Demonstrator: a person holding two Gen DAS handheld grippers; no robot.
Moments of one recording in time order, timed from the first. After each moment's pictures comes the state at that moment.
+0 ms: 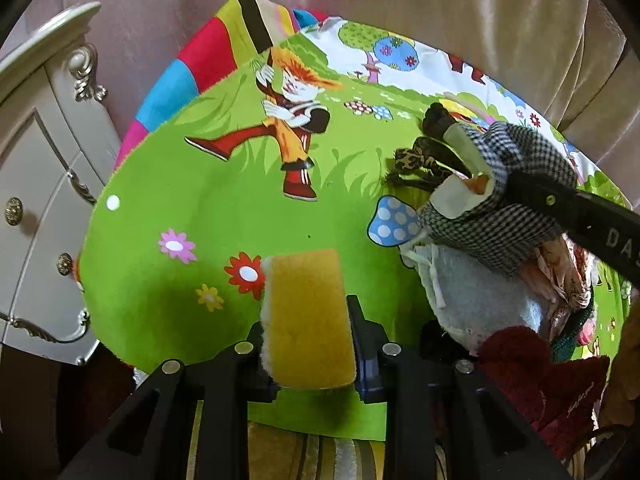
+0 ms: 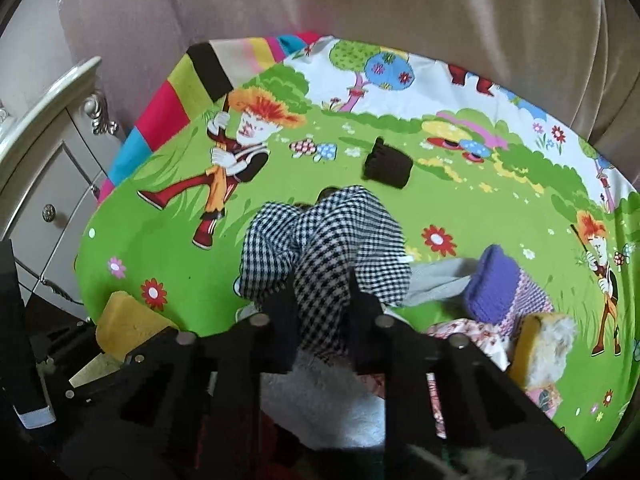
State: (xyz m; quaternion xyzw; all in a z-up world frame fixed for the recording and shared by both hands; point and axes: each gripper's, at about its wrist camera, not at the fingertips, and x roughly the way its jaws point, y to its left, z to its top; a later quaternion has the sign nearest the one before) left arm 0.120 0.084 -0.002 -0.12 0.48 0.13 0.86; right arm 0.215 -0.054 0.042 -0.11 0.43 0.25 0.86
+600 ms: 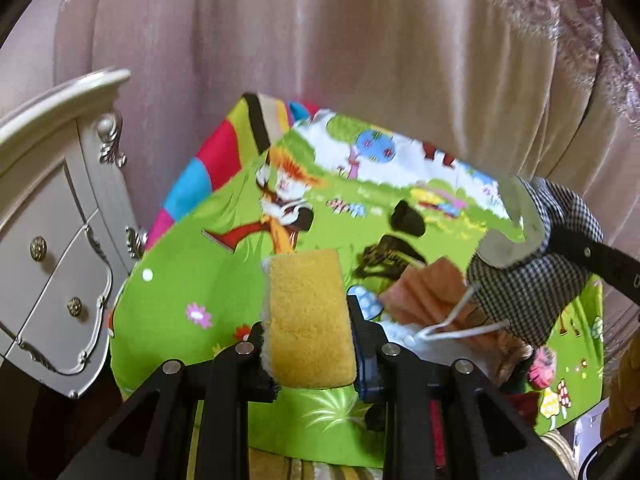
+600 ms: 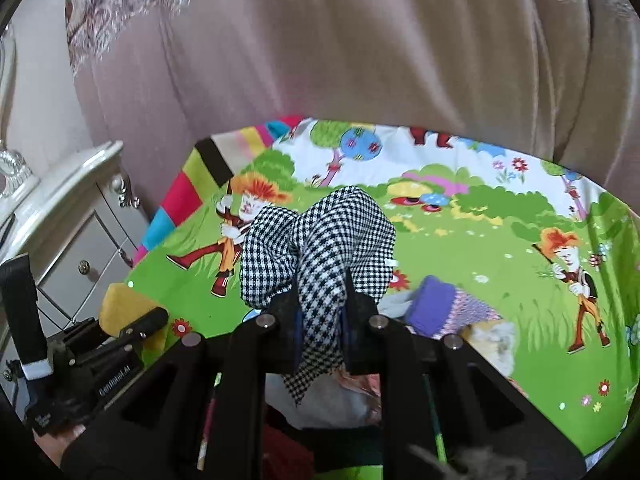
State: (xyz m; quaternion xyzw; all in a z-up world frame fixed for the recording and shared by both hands) left arm 0.089 0.083 0.059 -0.14 0.34 0.12 0.92; right arm 0.181 -0.122 0.108 -0.03 0.34 0.25 0.91
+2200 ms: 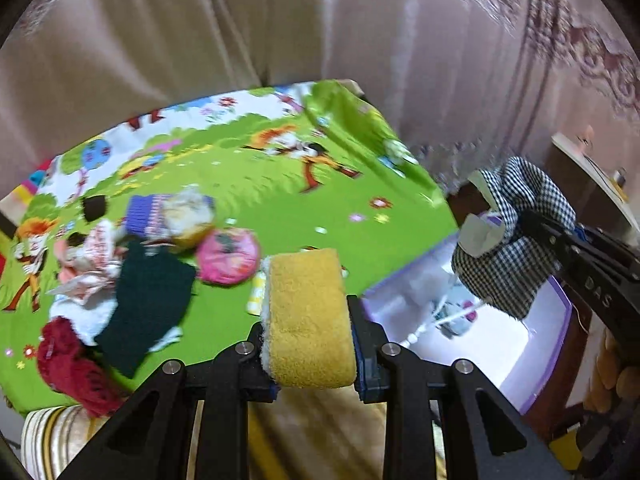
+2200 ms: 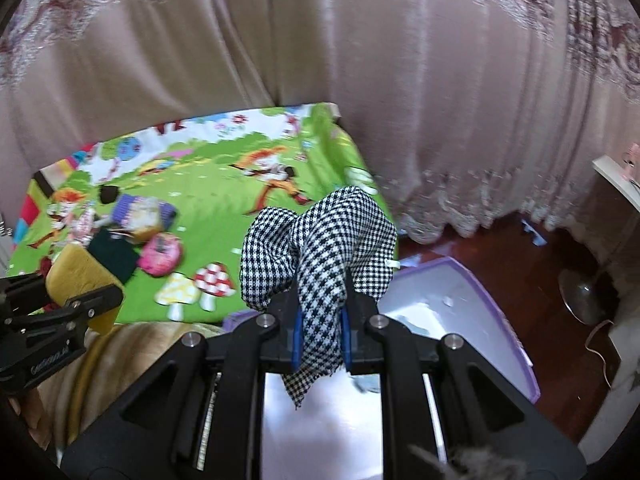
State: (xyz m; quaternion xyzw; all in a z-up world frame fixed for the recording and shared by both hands) left arm 0.049 -0.274 0.067 0.07 0.42 -0.19 0.89; right arm 0.020 -0.469 0.091 0.02 0.34 -0.07 0.94
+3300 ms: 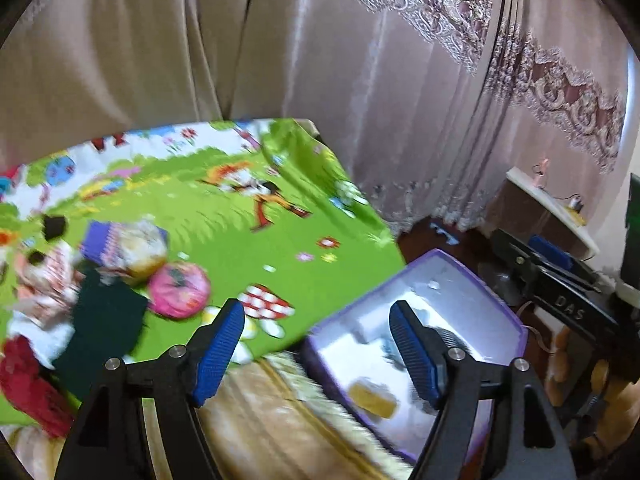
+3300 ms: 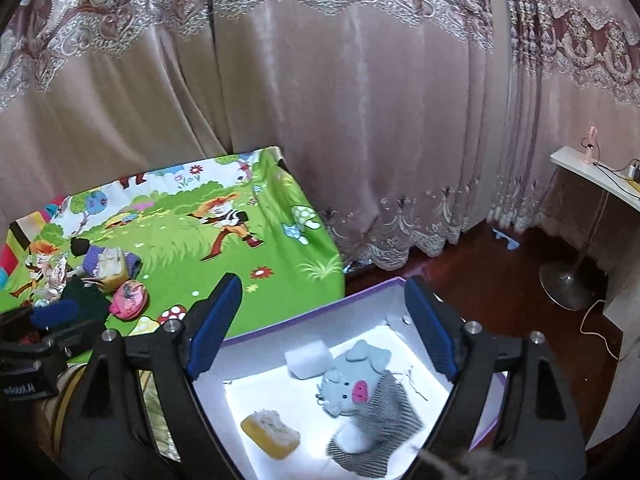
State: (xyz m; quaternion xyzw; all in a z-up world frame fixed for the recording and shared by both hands) left arm 0.047 -0.265 0.080 0.02 0.35 -0.26 0.90; right arm 0.000 -0.499 0.100 0.05 0.27 -0.14 0.95
